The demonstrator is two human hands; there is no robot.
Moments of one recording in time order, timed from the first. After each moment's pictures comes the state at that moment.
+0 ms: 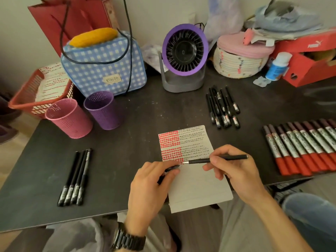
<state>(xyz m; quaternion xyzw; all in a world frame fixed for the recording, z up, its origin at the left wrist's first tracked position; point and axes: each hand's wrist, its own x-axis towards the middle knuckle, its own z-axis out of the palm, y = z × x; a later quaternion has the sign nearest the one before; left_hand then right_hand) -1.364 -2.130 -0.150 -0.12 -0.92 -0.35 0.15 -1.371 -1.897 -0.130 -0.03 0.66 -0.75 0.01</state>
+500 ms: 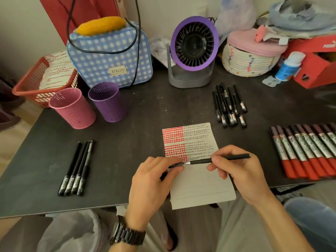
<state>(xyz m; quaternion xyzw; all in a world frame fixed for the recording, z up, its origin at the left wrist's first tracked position) -1.363 -2.131 -0.150 -0.13 -0.91 -0.36 0.16 -1.371 -1.898 -0.128 -0.03 0.68 -0.74 0.02</state>
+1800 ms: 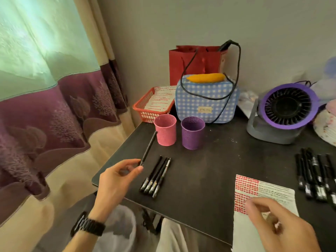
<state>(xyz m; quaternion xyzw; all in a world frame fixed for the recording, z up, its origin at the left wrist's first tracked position) -1.318 -2.333 -0.090 0.22 -0.84 -0.44 0.24 -1.357 -1.983 -0.078 -0.07 0.88 -0.45 -0.12</state>
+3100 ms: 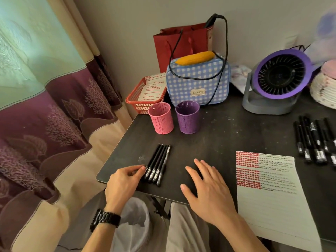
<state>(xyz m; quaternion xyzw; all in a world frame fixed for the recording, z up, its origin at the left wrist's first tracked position) -1.319 -2.342 -0.120 0.31 -0.90 -0.29 0.12 -1.376 -2.092 -0.156 -0.27 0.94 -0.21 0.03</state>
